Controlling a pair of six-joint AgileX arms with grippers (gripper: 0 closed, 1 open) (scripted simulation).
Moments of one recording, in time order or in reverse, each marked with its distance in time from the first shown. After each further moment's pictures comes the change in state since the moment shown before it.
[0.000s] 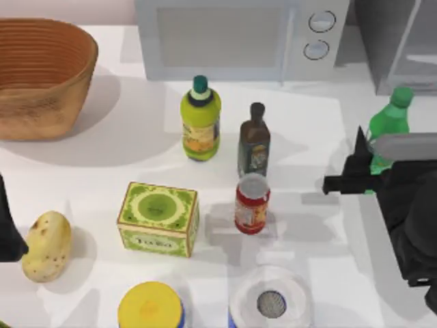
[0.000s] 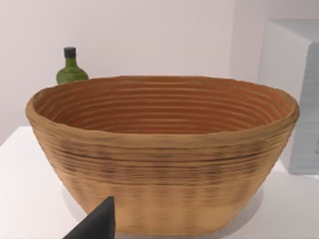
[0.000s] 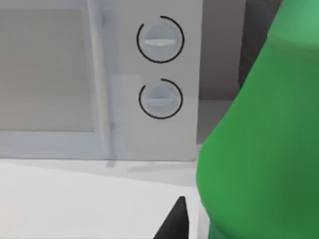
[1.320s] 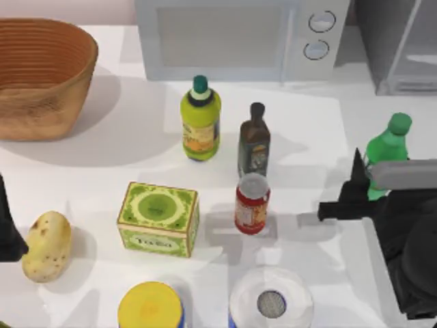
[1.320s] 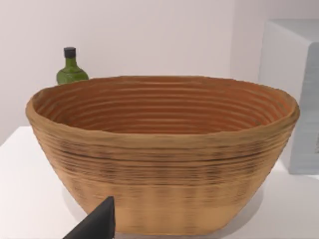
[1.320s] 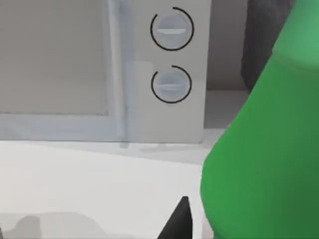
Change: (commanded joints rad) left arm 0.000 0.000 0.000 0.000 0.000 0.000; right arm 0.126 -0.035 -0.086 0.037 0.124 0.009
